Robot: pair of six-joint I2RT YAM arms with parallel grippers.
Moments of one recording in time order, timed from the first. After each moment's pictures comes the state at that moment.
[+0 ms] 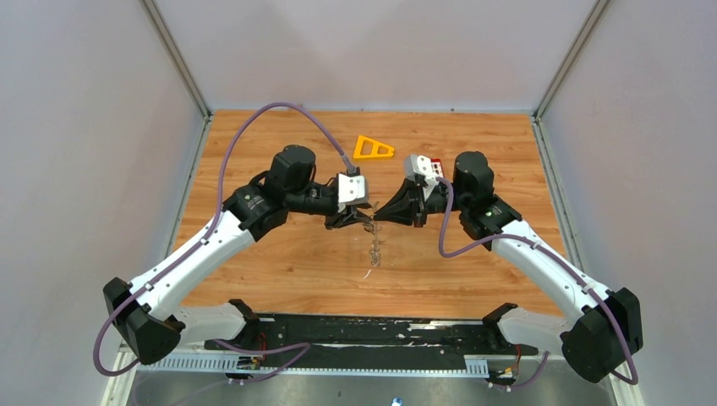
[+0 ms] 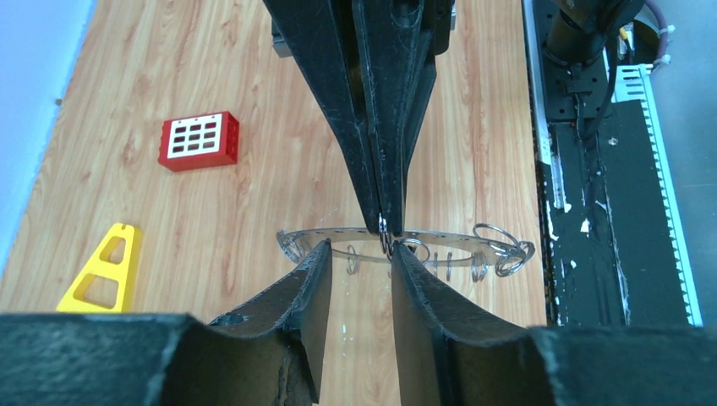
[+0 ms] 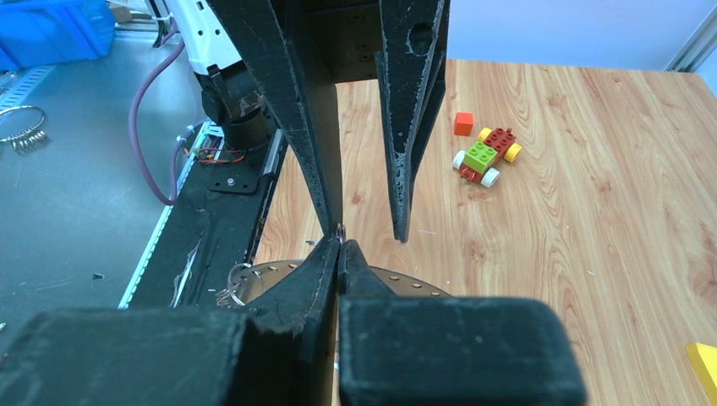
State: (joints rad) left arm -0.74 1.18 1.20 -0.50 0.67 0.51; right arm 0.54 1.15 0.91 0.11 -1.11 -0.15
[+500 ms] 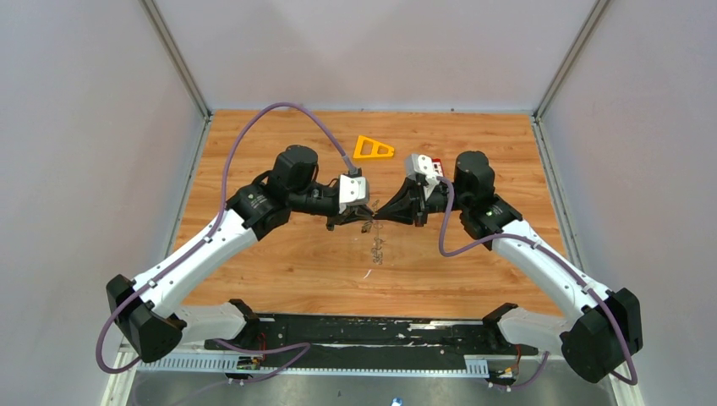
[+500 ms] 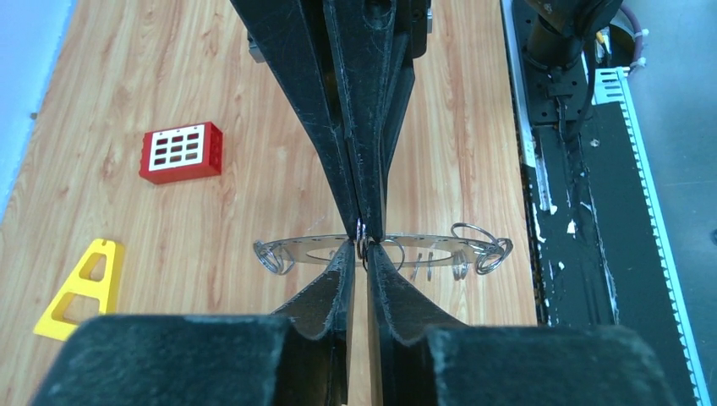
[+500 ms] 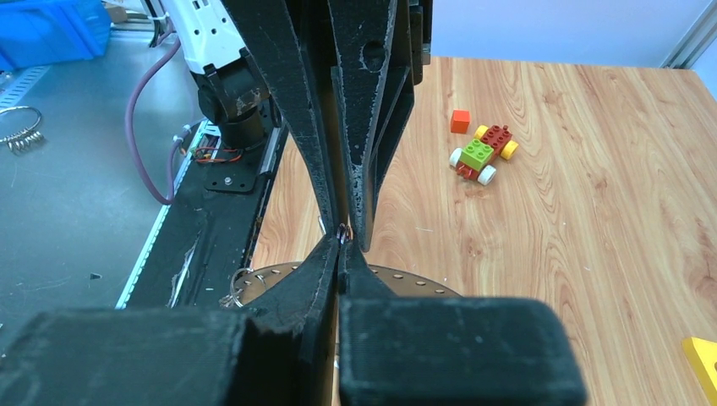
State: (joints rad) left arm -0.74 1.20 1.20 -0.48 0.72 0.51; right arm 0.54 1.15 0.91 0.11 -1.11 -0.15
